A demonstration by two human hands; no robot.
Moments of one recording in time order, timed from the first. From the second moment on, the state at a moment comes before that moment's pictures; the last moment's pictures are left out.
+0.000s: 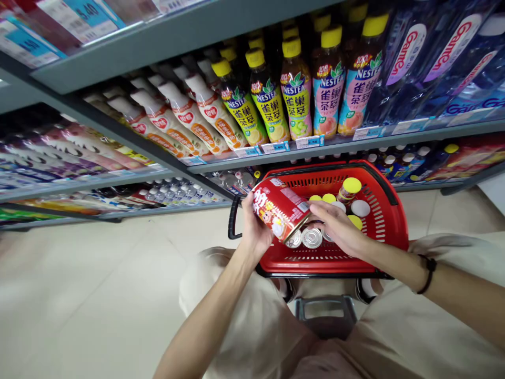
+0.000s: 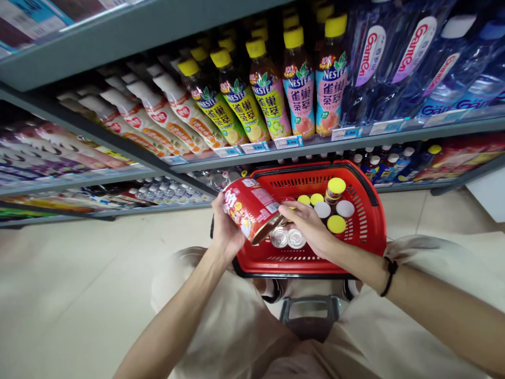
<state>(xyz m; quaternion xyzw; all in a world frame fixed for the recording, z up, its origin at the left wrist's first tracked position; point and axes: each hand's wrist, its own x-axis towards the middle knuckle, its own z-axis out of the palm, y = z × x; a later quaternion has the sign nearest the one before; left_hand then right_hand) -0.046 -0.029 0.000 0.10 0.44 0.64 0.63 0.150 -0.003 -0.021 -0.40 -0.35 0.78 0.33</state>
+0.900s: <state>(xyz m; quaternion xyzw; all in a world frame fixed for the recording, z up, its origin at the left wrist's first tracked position) -0.055 -0.026 0.003 0.20 0.42 0.62 0.63 0.177 0.014 -0.004 -0.33 -0.77 0.39 0.38</state>
